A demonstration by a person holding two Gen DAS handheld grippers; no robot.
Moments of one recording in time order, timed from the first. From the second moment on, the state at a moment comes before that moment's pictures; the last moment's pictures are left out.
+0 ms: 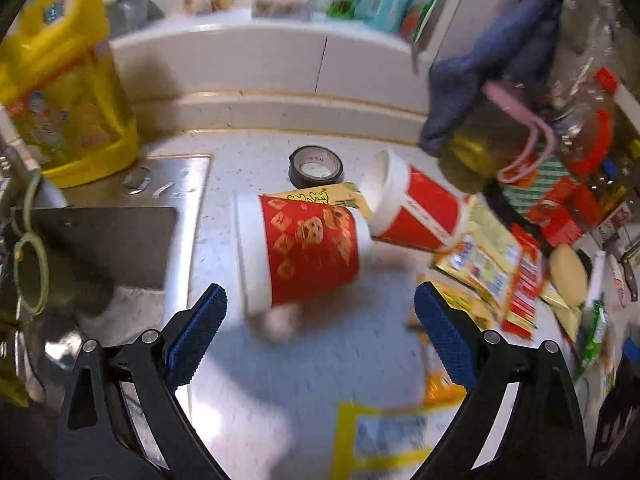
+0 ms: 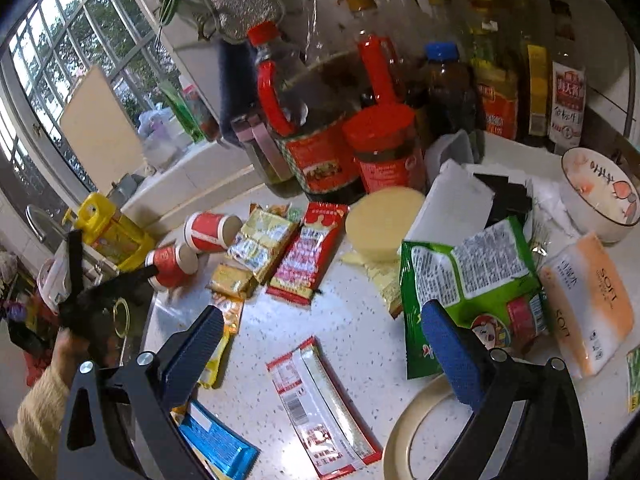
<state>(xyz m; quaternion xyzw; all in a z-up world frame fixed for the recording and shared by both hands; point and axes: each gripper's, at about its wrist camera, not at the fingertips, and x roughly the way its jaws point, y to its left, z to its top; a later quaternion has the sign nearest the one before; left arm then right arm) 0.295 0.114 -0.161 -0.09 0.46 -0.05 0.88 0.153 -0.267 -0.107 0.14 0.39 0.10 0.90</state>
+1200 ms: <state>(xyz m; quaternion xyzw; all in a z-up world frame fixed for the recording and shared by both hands) 0.222 0.157 -0.134 -0.06 0.40 -0.10 0.91 0.368 -0.002 -0.153 0.03 0.43 0.10 0.89</state>
